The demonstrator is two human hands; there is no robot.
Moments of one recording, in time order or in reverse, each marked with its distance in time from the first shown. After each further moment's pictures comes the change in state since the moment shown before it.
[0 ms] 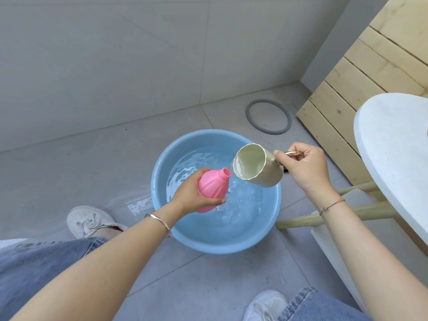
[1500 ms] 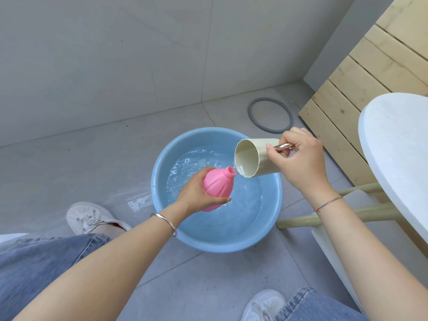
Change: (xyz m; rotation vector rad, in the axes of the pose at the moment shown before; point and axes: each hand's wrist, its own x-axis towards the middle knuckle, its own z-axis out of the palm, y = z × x) left_hand 0.001 0.003 0.012 -0.034 0.025 -0.030; right_hand -0.001 -0.027 0.009 -0.315 0.032 -0.461
